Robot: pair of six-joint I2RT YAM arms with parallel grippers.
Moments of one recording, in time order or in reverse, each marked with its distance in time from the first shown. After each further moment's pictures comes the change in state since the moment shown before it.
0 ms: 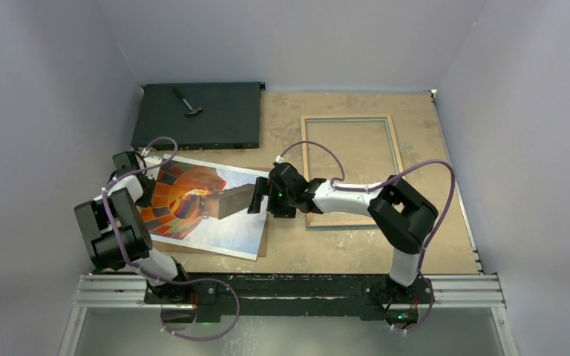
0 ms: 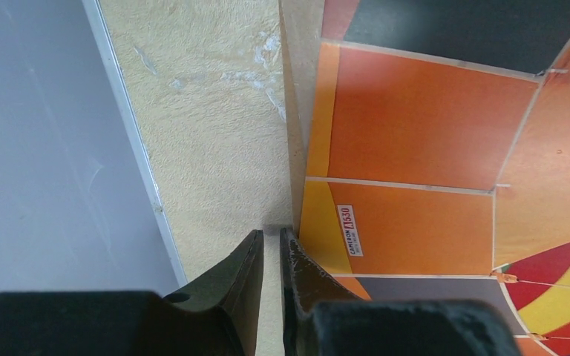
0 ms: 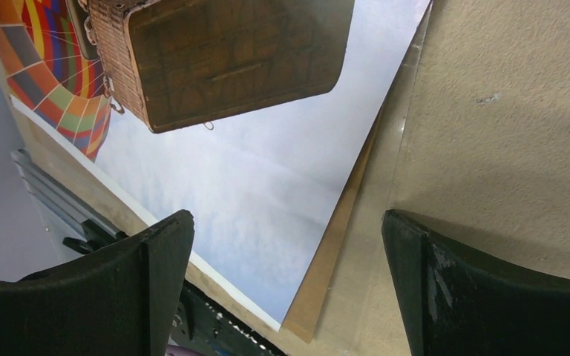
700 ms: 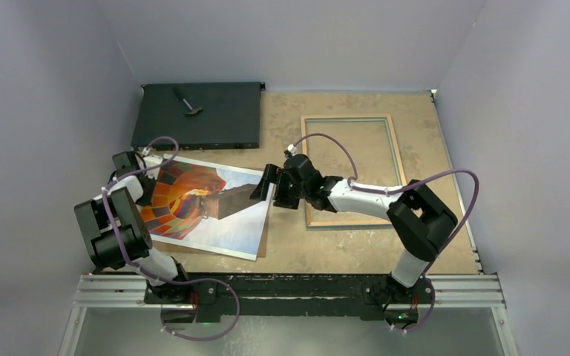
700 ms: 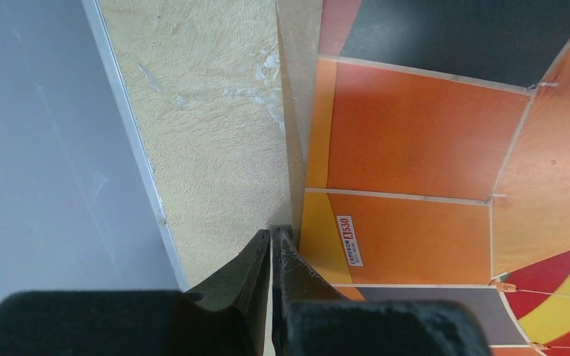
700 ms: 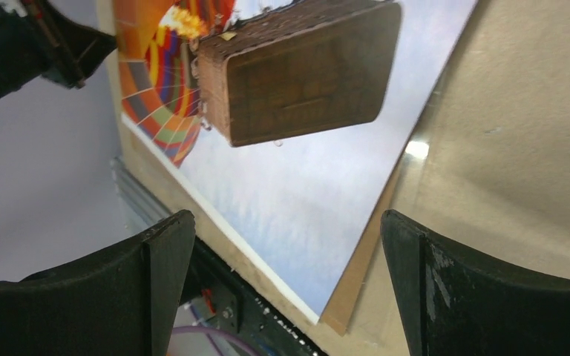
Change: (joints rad) left arm -0.001 0.000 -0.018 0.046 0.007 0.020; right arm -0.078 -0.129 -0.111 0.194 -0.098 0.054
